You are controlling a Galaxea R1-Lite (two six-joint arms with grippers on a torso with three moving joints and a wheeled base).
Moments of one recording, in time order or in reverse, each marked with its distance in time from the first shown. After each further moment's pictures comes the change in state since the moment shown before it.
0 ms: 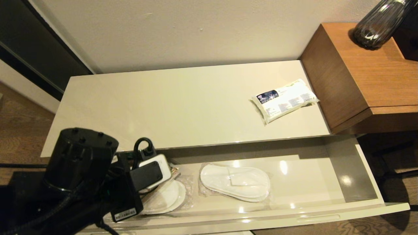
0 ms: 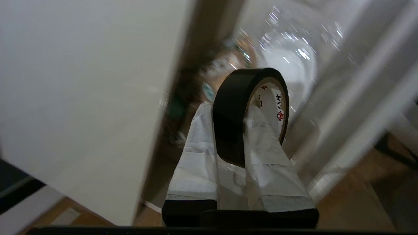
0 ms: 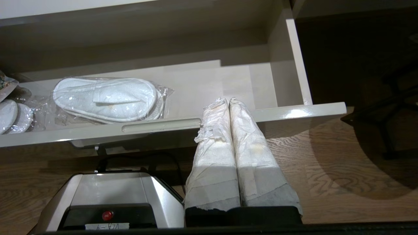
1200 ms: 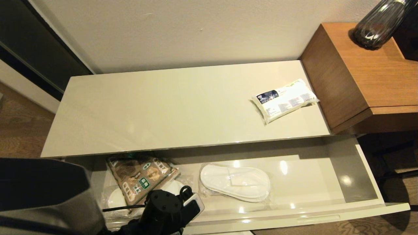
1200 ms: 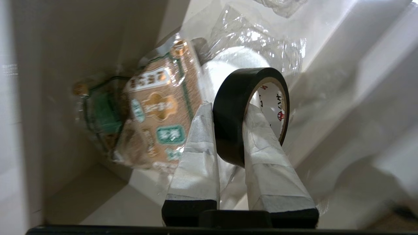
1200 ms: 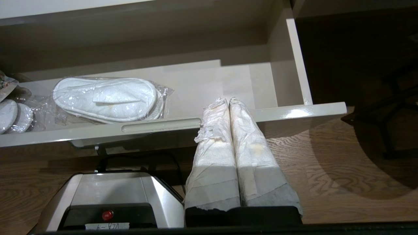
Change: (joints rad) left arm -0.094 0.664 0.359 -1.037 0.158 -0.106; right arm 0.000 0.000 0.000 0.000 0.000 0.000
